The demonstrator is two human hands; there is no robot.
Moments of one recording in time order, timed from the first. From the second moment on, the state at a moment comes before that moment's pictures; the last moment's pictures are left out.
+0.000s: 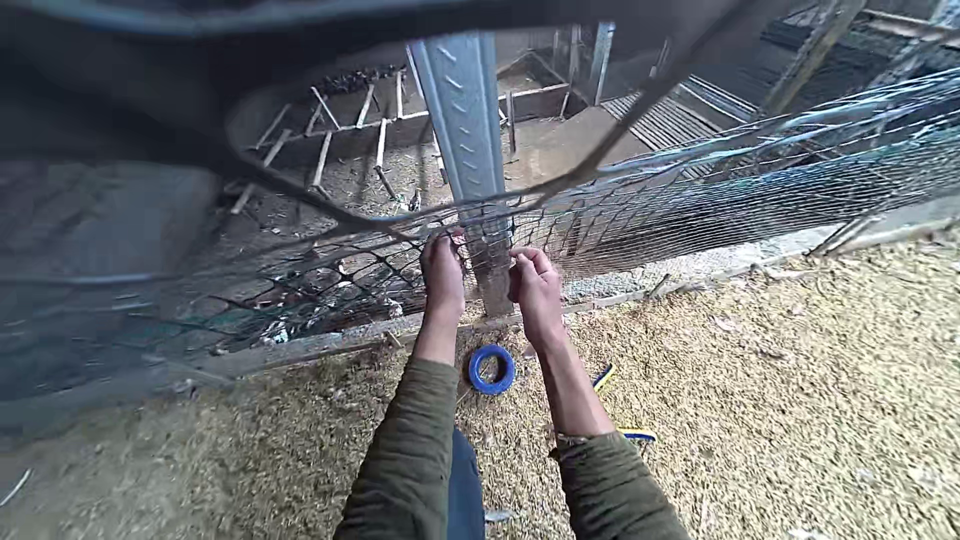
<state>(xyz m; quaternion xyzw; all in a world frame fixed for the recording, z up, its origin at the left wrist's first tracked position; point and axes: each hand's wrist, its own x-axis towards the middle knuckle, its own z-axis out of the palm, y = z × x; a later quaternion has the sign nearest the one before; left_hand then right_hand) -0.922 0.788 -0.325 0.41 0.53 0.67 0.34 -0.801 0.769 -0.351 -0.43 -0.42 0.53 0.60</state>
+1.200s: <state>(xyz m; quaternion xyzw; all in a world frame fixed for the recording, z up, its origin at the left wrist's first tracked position) -0.901 0.774 -0.324 0.38 0.56 0.67 0.31 -0.842 0.788 -0.340 -0.42 -0.55 0.50 0.52</state>
